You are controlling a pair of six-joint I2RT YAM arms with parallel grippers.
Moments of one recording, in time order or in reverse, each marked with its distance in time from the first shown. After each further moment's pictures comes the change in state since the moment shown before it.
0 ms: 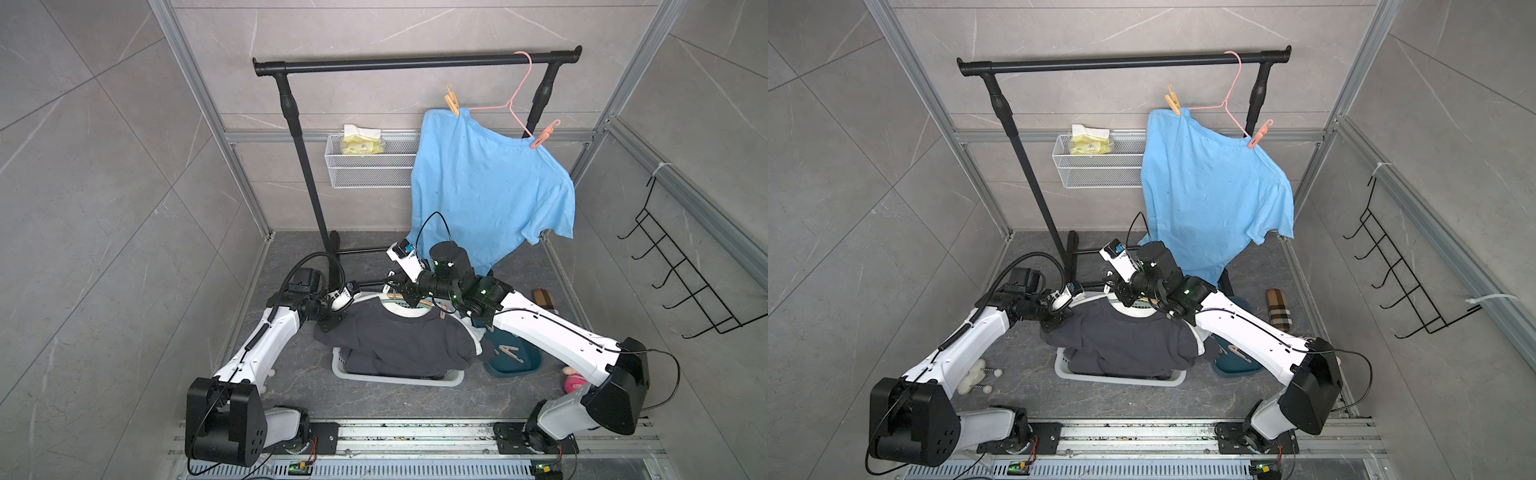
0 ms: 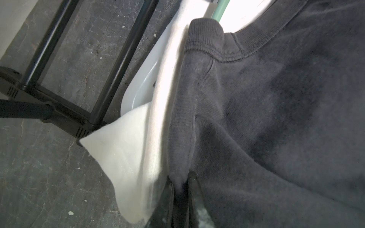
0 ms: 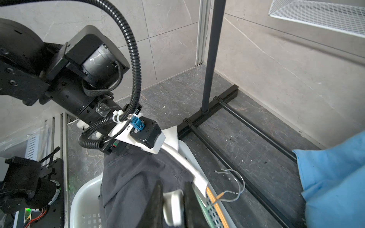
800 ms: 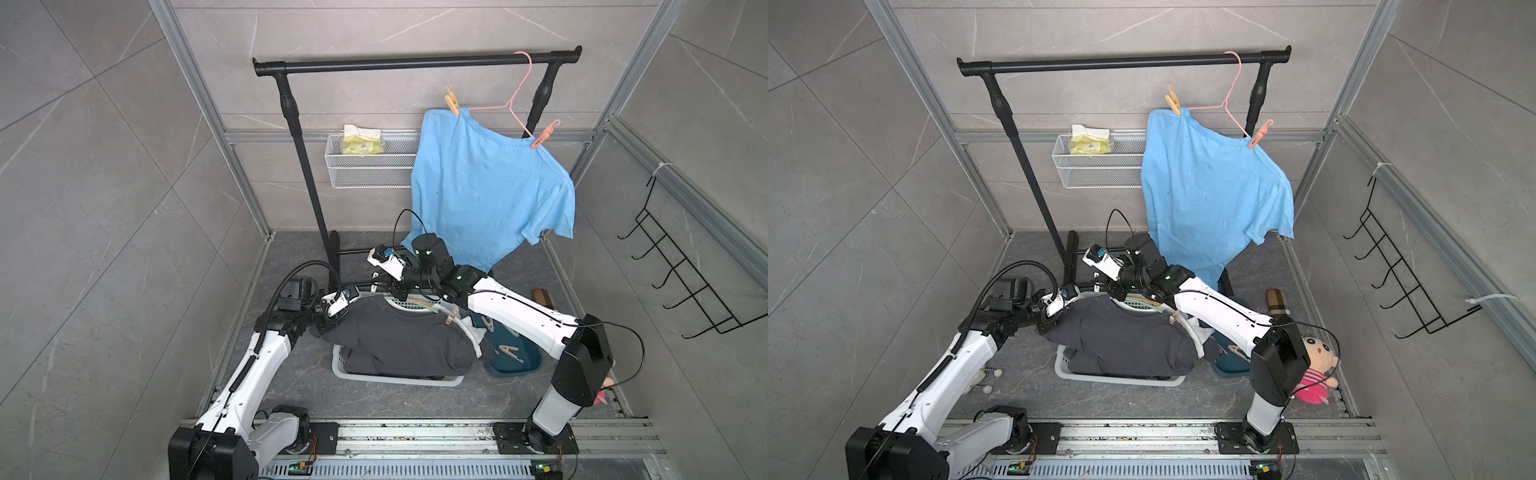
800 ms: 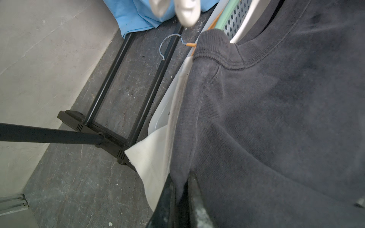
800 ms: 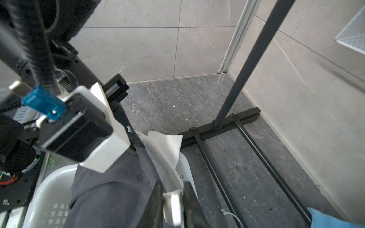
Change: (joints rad) left arm 0.001 -0.212 -0.086 0.124 0.075 0.030; right arm -0.040 0.215 0.139 0.003 -0.203 -0.295
